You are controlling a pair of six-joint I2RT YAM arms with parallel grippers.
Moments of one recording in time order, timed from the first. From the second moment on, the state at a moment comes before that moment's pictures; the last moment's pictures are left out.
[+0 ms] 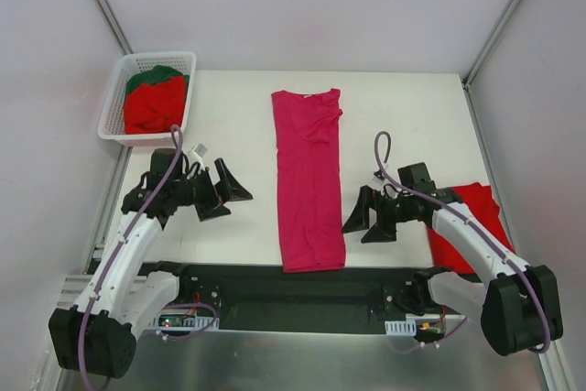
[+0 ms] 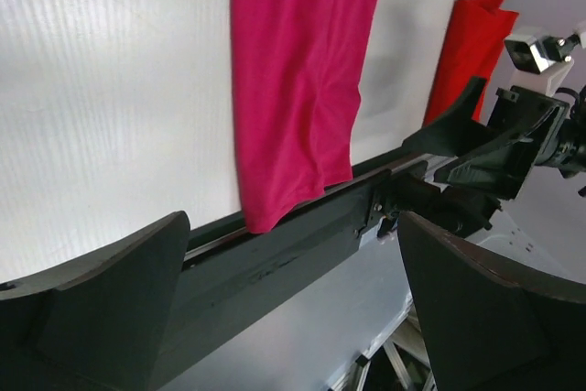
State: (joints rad) left arm -0.14 0.90 0.75 -0.73 0.61 -0.68; right arm 0.30 1.08 0.60 -0.73 -0.73 0.47
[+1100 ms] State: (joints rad) left arm -0.52 0.74 0.16 -0.24 0.64 -1.08; right arm 0.35 1.14 0.24 -0.10 -0.94 0.64
